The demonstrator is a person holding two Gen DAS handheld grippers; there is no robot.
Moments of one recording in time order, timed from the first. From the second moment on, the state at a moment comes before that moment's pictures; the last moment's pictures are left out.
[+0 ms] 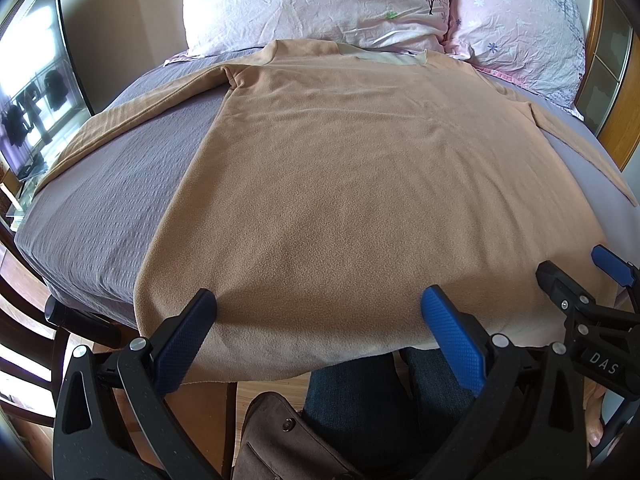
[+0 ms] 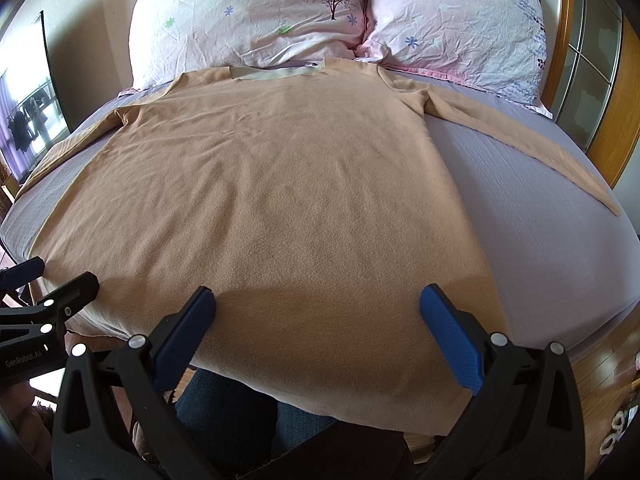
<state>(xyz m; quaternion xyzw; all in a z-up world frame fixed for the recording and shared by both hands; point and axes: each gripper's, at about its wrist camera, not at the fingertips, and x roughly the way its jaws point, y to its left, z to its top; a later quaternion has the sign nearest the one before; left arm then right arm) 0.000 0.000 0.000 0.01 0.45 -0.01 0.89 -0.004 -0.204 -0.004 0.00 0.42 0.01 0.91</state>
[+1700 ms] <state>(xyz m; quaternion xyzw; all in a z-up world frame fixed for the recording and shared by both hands) 0.107 0.249 0.047 -0.34 0.25 0.09 0.90 0.274 -0.213 0.117 0.14 0.33 0.19 0.91</state>
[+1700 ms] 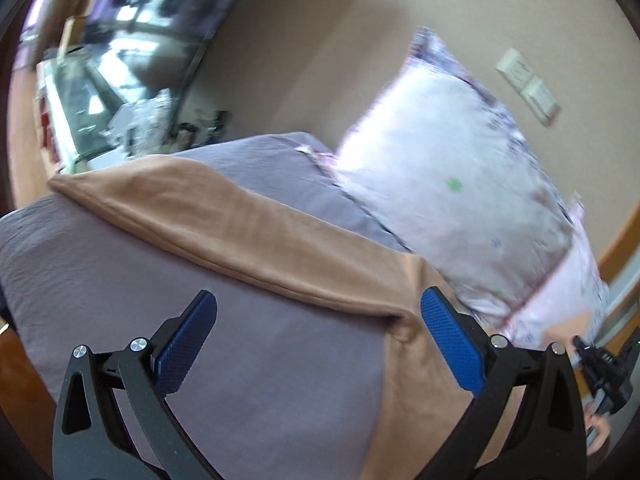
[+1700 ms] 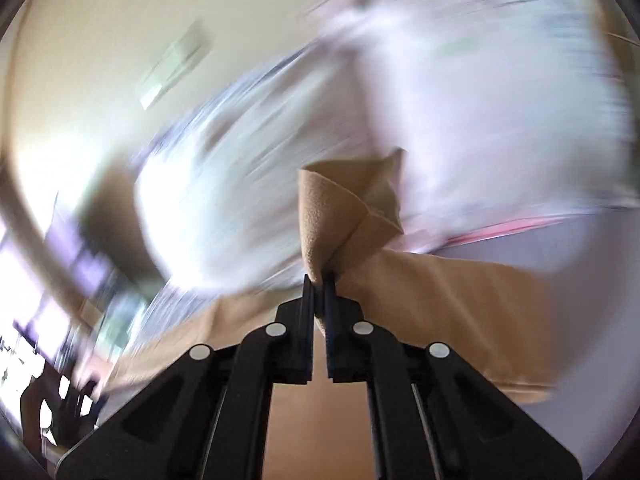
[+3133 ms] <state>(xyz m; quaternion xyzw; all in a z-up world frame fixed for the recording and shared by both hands) 0.196 -0.139 0.033 0.33 0.29 -0.13 0.89 0.276 -0.316 0.037 0.28 0.41 0.16 0.85</state>
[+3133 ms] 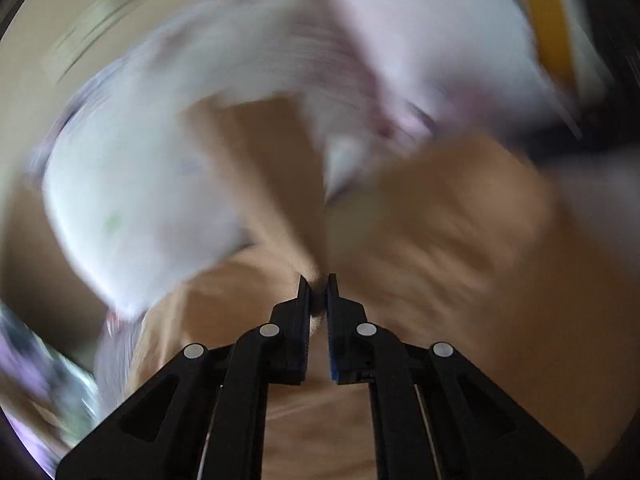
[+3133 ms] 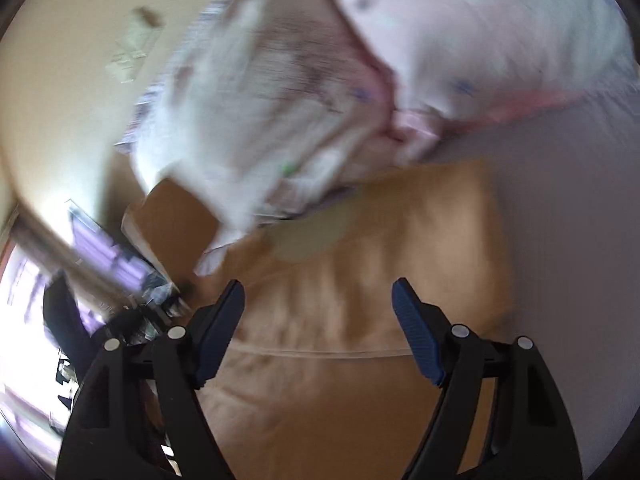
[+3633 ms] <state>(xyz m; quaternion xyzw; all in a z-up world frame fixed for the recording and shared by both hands) 0.103 -0.041 0.013 0.31 0.32 -0.05 0.89 0.307 -0.286 -0.006 0.17 0.50 0.13 0.84</state>
